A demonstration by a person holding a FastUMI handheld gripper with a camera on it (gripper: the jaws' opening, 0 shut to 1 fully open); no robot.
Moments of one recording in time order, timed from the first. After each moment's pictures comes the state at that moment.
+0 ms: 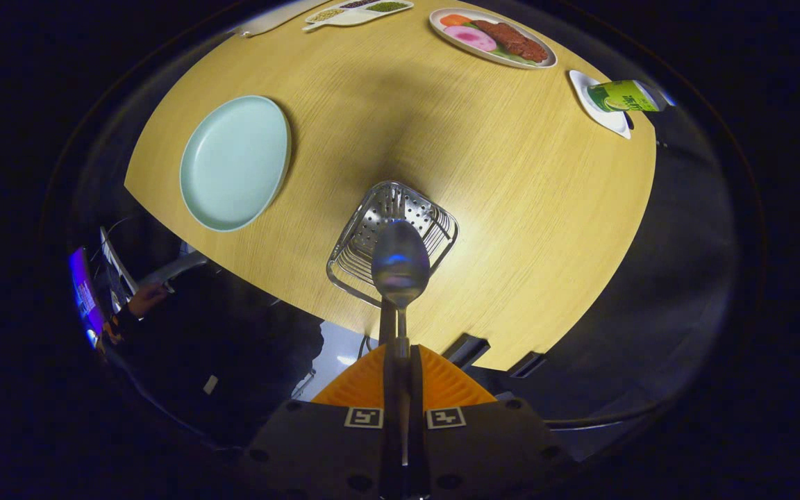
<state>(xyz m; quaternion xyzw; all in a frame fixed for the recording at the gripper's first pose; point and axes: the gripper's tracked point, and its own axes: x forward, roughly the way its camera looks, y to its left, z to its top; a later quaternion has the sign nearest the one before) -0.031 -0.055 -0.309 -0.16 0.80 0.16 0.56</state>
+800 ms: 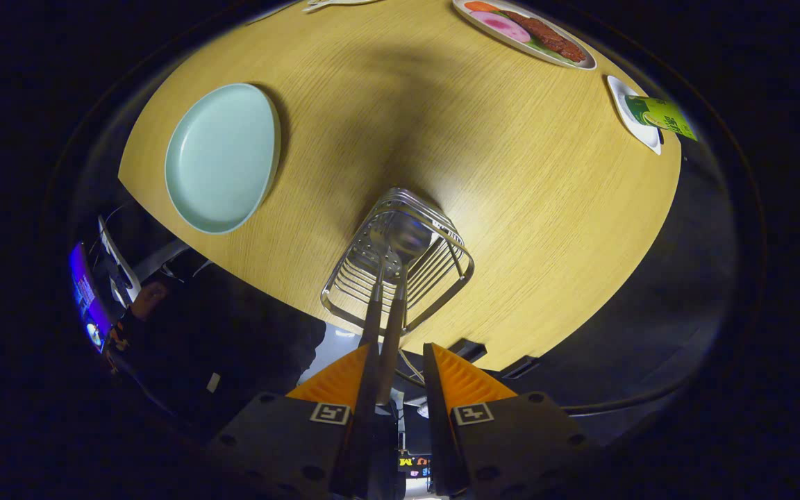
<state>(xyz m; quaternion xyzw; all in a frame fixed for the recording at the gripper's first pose) -0.008 -0.042 -0.327 -0.17 0.80 0.18 0.54</state>
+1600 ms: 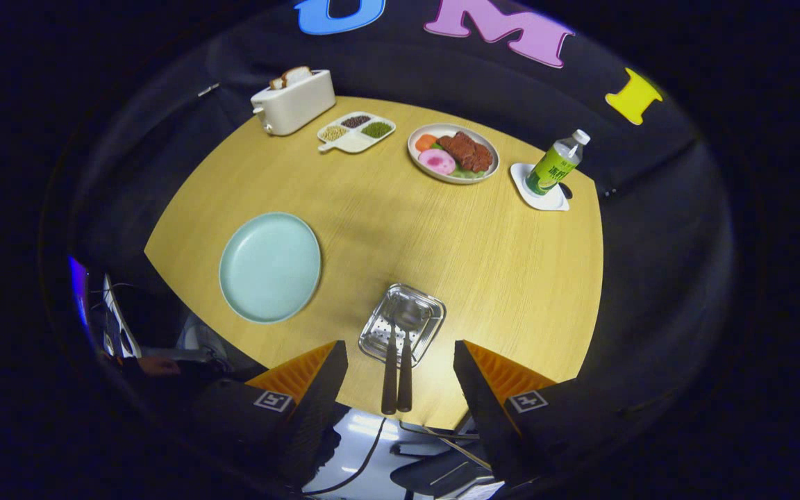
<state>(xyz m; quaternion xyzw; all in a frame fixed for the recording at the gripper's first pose) 0.013 -0.018 -0.242 -0.07 0.52 0.14 0.84</state>
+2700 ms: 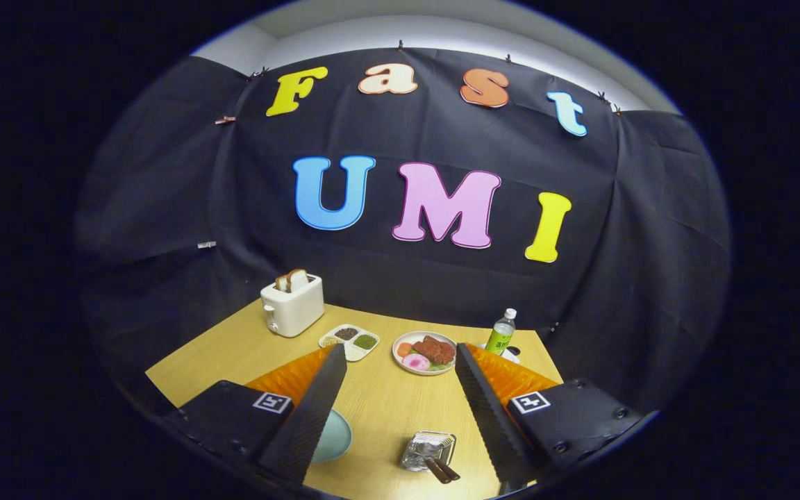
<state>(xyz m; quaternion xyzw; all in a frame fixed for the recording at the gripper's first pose) 0.034 0.035 -0.065 0.01 0.11 0.06 0.99</state>
